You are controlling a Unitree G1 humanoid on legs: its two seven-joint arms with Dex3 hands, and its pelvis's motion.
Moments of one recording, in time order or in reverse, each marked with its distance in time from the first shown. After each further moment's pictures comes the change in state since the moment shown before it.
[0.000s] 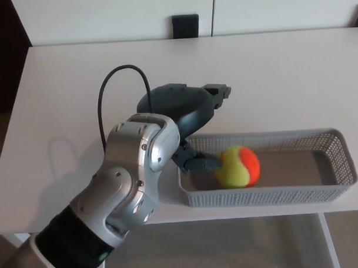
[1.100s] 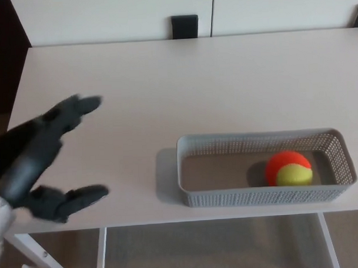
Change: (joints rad) left_arm 0.722 0.119 0.774 -0.627 -0.241 -0.126 -0.064; right_arm 0.039 0.003 0.020 0.036 -0.002 0.000 0.000
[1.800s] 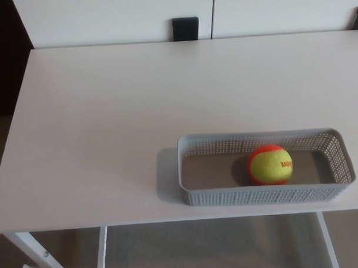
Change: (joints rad) left_arm 0.593 -0.040 0.472 0.380 -0.318 -0.341 -0.043; right_arm 0.003 0.006 0.001 0.111 0.001 -0.003 0.003
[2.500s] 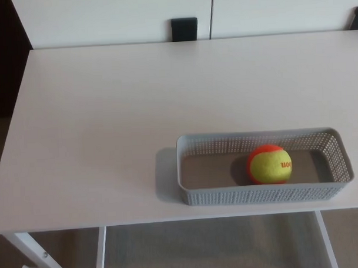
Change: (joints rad) left_arm -0.375 0.018 -0.243 0.862 0.011 -0.110 0.106; right_arm -0.049 0.006 -0.005 0.080 0.003 -0.004 0.007
